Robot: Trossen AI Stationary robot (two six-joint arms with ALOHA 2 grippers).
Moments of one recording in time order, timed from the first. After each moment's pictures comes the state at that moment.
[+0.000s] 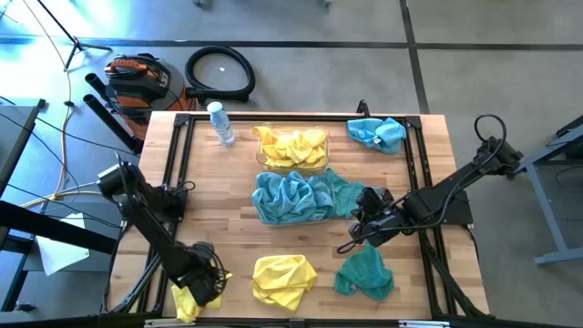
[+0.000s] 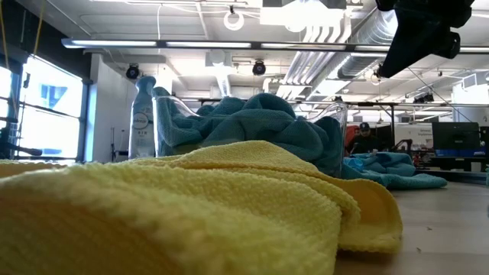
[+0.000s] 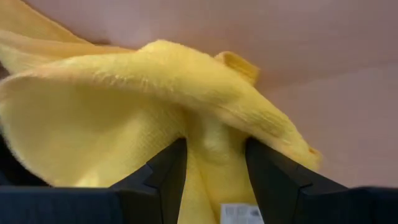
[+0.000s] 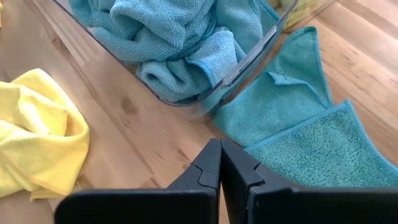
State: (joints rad) left arm -0.94 1.70 0.98 -0.79 0.06 -2.23; right arm 0.53 1.29 0.97 -0.85 0.55 1.15
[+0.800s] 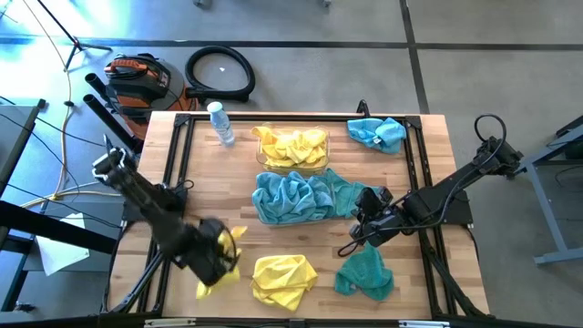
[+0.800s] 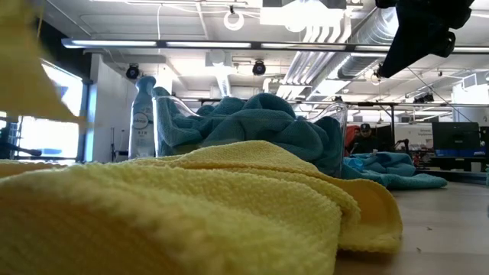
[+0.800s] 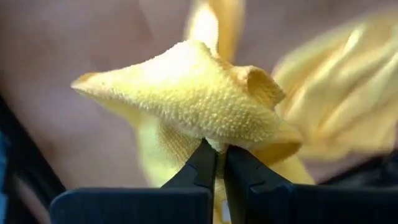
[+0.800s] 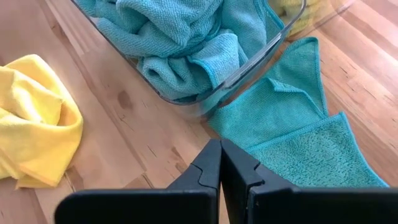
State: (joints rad) left arm -0.76 1.55 1.35 -1.27 -0.18 -1.92; right arm 0.53 1.29 0.97 -0.85 0.55 1.06
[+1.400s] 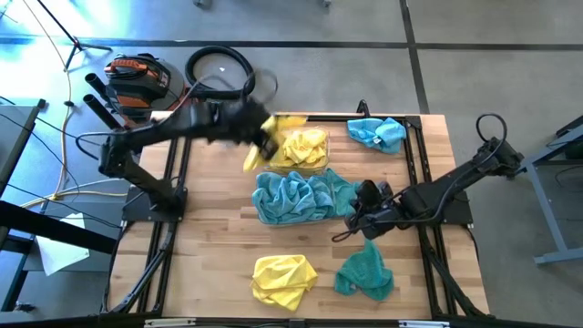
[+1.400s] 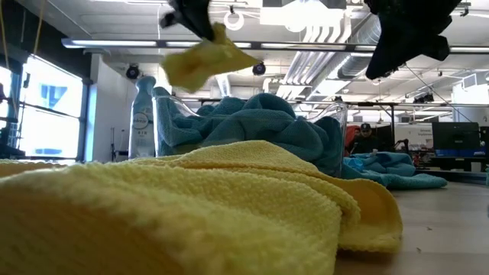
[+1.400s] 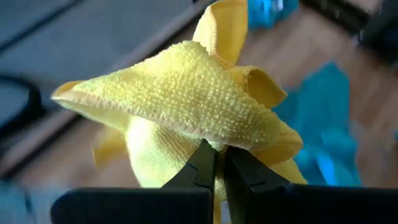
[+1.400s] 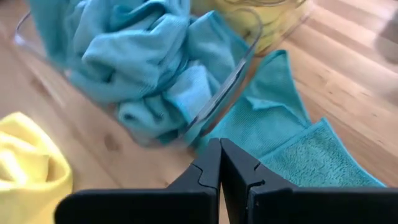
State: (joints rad) left arm 0.23 1.51 1.64 -1.01 -0.29 -0.41; right arm 0.46 1.29 0.97 -0.85 0.62 1.19
